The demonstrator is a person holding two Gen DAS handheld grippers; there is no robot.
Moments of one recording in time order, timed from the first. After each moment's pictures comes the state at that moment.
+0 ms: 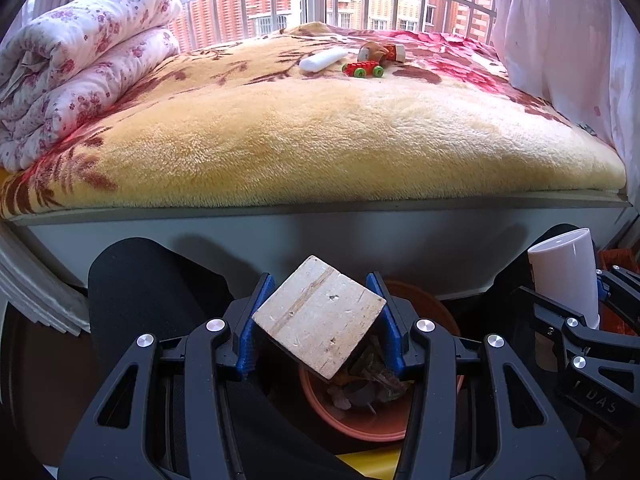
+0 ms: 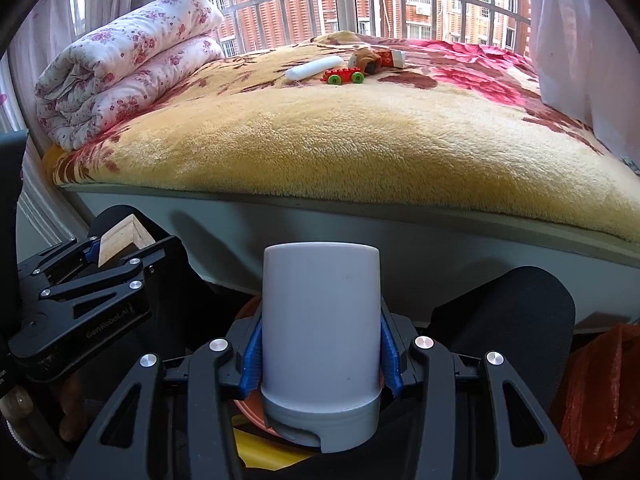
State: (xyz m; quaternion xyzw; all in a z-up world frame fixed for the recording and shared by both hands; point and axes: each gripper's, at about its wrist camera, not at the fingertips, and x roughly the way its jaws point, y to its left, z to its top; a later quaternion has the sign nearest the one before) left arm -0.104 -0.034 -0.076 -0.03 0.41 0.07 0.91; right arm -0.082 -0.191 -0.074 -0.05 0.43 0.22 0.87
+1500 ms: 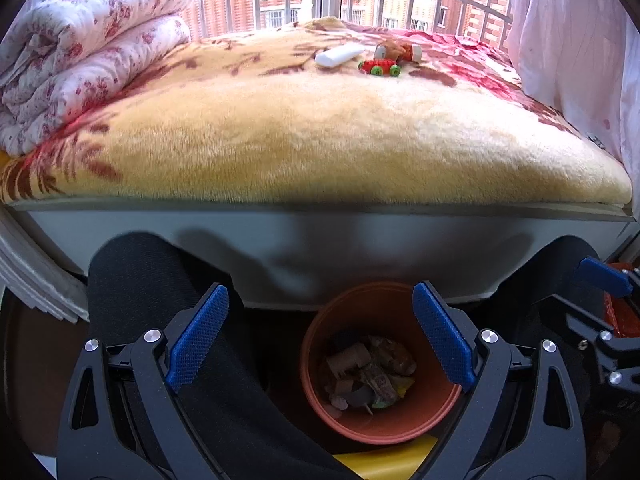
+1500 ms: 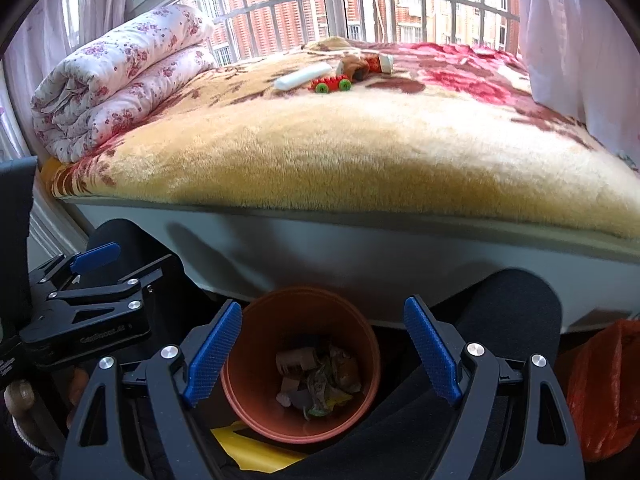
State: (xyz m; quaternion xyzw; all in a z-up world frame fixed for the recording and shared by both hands) left arm -0.097 -0.022 -0.074 -0.05 0.41 0.08 0.91; right arm -0.075 -0.207 -0.062 -0.04 0.42 0.21 0.88
